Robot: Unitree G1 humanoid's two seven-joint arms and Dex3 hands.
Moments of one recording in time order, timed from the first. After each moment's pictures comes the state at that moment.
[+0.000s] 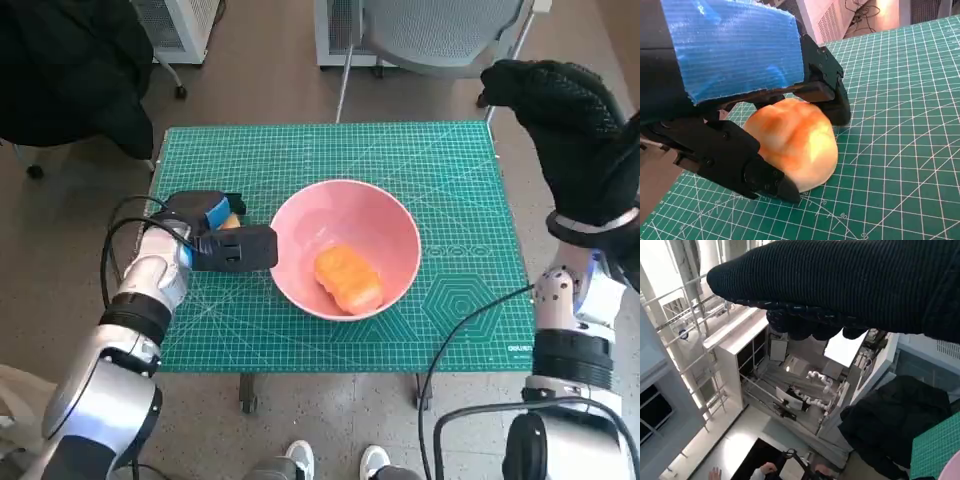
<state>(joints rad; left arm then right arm) -0.99 0.41 -0.50 1.20 0.77 0.04 -0.07 -0.85 -0.27 -0.31 0.65 0.49 -0.58 0.85</state>
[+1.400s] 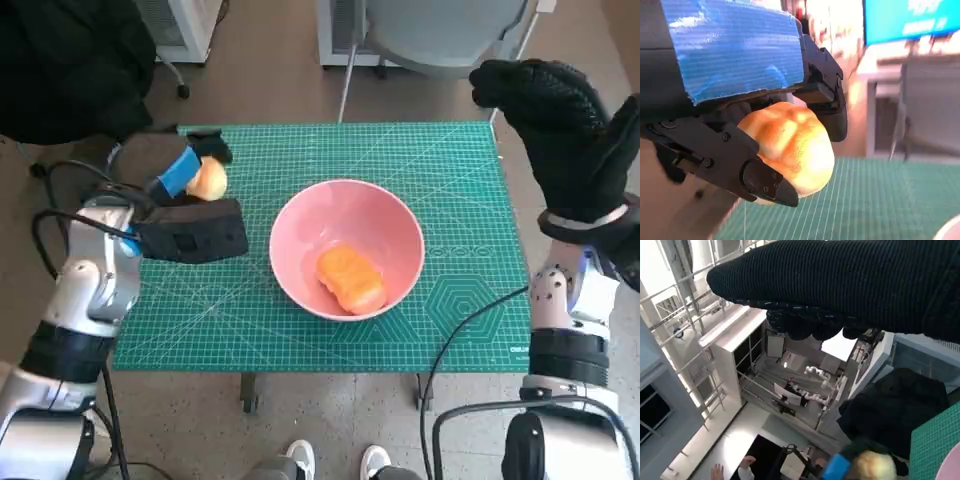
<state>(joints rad) -0.73 0.68 -0.27 0.13 0.75 0.22 -0.27 -0.86 -0.27 -0.28 0.67 0.49 -0.56 0.84</state>
